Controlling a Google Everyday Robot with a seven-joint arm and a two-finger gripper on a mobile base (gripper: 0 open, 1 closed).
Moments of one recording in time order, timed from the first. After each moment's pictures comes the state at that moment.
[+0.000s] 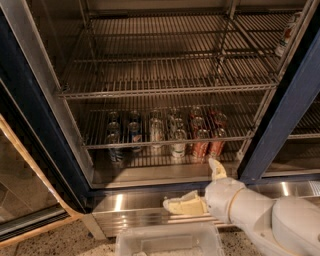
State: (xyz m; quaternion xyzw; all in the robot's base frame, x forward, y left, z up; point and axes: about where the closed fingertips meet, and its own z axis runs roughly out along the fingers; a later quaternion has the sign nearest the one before) arm 0.437 -0.075 0.723 -0.31 0.77 0.21 0.51
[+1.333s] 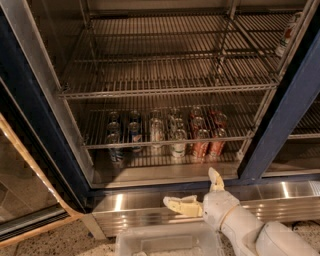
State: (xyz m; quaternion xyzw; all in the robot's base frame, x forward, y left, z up) arm 0.460 -0.088 0.674 -0.20 0.74 0.25 0.60
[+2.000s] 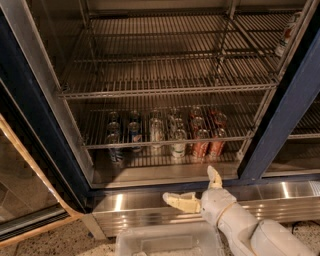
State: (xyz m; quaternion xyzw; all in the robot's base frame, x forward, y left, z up) arm 0.473 -0.090 0.667 -0.18 0.73 0.25 0.61
